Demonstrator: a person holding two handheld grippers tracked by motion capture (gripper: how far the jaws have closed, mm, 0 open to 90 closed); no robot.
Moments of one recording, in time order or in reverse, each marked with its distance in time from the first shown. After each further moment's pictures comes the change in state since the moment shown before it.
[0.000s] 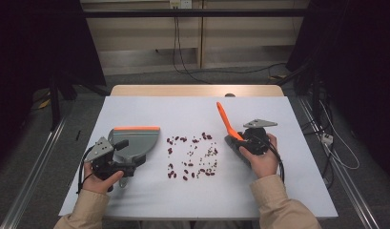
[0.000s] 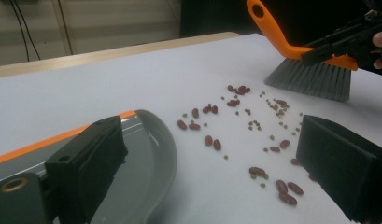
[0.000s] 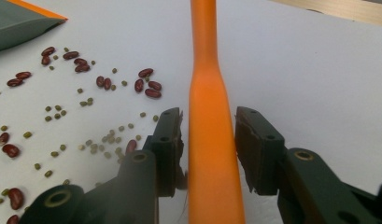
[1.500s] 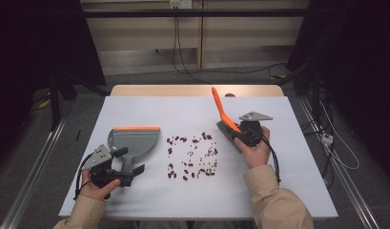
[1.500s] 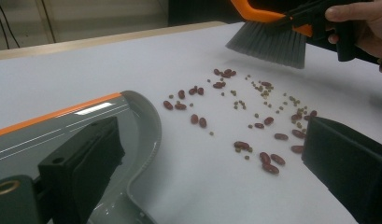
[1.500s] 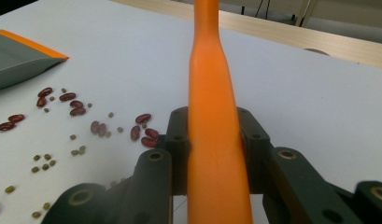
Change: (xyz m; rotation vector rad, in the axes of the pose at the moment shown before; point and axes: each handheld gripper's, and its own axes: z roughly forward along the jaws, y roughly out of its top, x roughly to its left) left arm -0.005 -0.014 -0.009 0.018 -0.044 0.012; right arm -0.003 0.018 0.025 -0.108 0.012 -0.008
